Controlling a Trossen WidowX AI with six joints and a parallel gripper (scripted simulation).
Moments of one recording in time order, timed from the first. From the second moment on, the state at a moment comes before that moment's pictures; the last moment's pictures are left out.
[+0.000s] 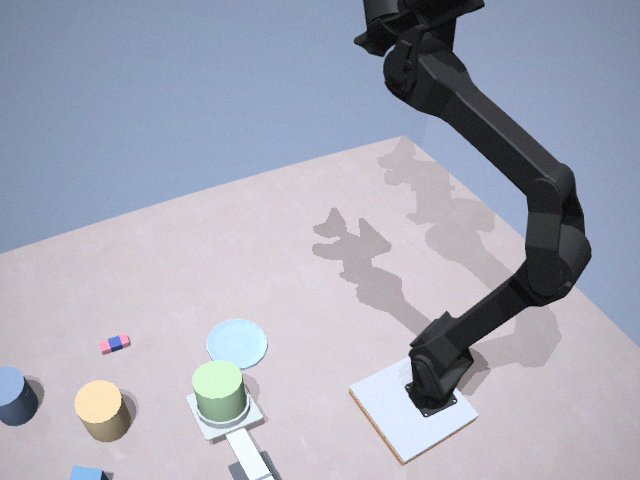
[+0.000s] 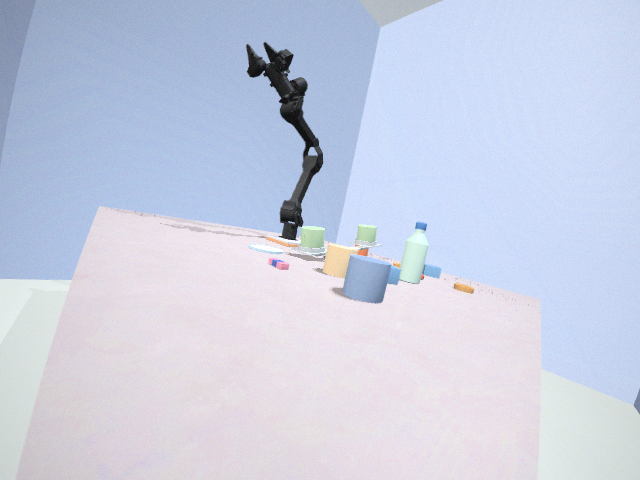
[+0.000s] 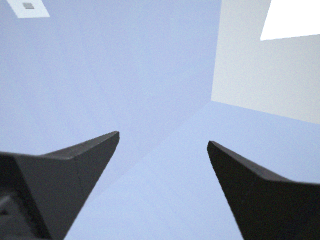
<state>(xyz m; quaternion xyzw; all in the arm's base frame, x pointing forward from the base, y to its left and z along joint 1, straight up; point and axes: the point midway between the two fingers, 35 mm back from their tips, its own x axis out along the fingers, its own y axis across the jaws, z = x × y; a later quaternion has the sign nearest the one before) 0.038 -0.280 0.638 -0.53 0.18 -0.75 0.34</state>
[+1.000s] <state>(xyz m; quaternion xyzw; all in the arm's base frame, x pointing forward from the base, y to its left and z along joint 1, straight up) 0.188 -0.233 0.531 -0.42 0.08 -0.52 0.74</state>
